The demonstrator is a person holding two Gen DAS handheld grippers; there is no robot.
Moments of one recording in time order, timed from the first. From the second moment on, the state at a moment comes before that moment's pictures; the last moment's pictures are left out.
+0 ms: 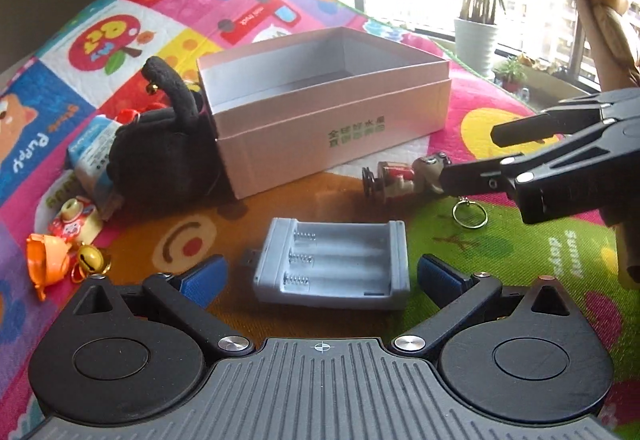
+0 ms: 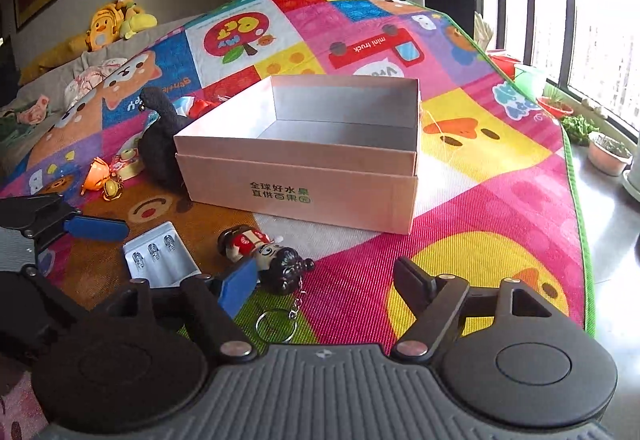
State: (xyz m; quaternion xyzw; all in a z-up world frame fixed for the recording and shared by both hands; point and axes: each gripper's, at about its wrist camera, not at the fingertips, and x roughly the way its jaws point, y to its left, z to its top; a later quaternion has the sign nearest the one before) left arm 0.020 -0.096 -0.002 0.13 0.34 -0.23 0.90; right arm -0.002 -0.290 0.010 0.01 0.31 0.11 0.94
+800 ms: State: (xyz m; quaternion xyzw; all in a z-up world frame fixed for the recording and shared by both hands) left arm -0.016 -0.029 0.003 0.05 0.36 -0.16 0.92; right arm 0.006 -0.239 0.003 -0.04 0.33 0.13 0.93
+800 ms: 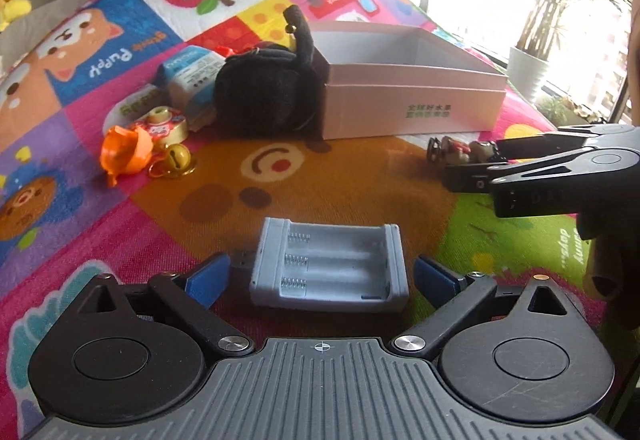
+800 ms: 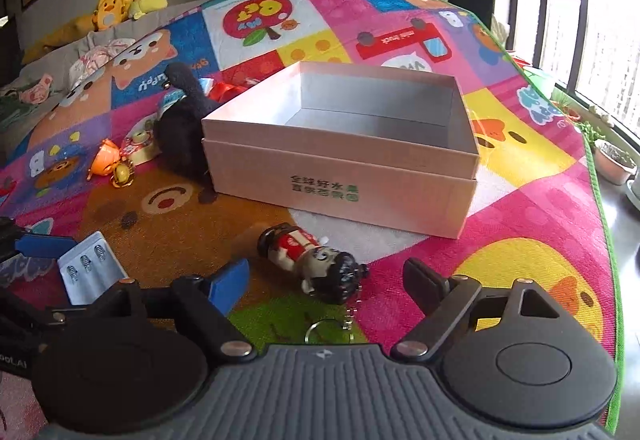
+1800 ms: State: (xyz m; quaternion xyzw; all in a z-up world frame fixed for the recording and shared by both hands) left arm -0.002 -0.044 0.000 0.08 0.36 -0.15 0.92; right arm 0.019 -0.226 0.003 -0.07 0.34 0.18 0.92
